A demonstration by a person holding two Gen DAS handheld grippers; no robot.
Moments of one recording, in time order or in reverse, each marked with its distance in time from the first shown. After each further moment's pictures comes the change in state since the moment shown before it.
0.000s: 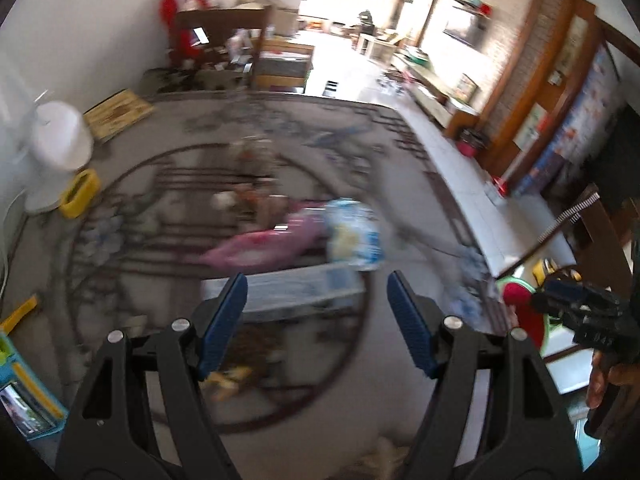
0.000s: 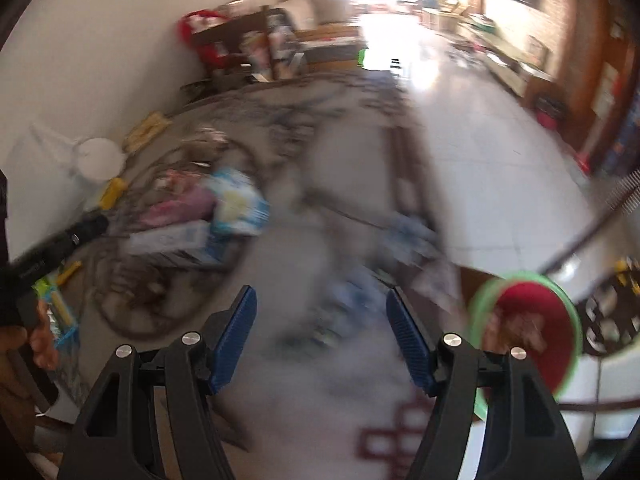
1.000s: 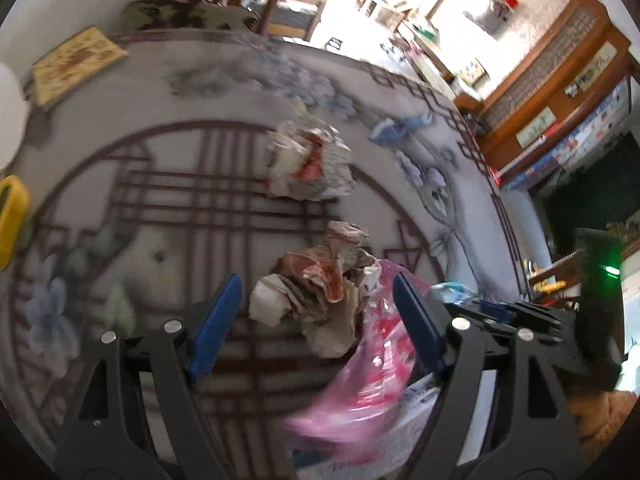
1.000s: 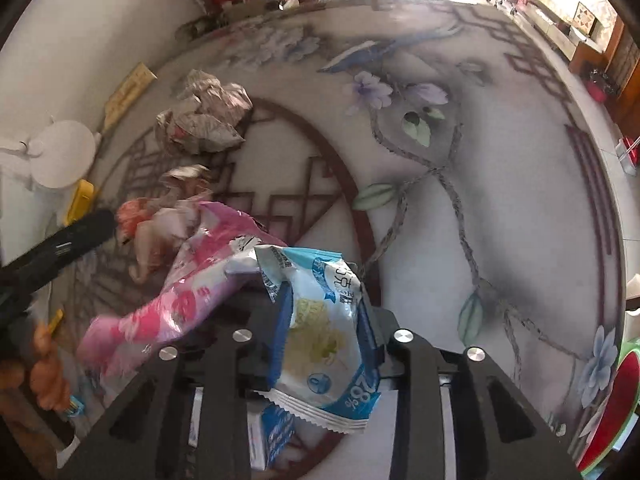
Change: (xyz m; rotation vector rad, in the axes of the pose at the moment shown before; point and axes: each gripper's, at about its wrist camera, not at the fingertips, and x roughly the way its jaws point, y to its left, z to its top) left arm 0.170 0.090 0.086 -0.068 0.202 -0.135; right arm 0.206 0.063 0.091 0.028 0.224 0.041
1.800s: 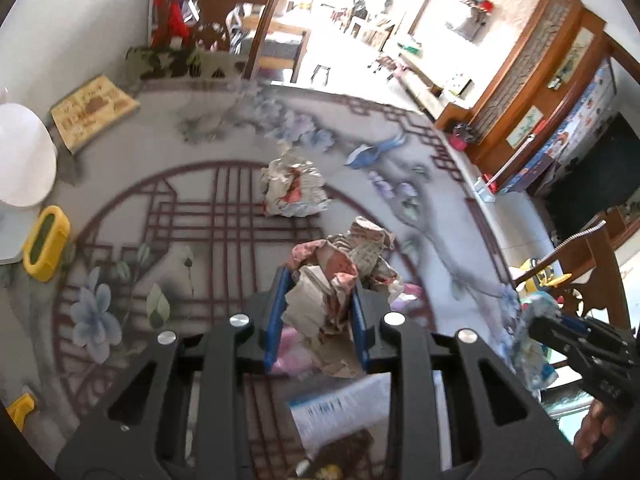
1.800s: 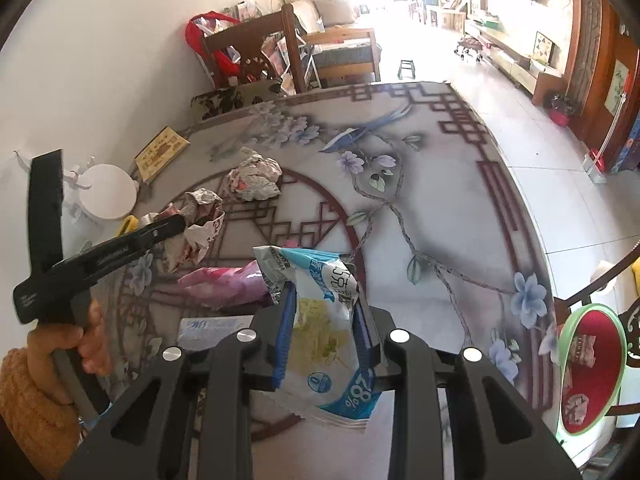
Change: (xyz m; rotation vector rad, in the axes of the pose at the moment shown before) left arm -0.087 -0.021 -0.024 0.084 -0.128 0.020; right arm -0.139 0.041 -0.068 0.038 -0.250 -0.049
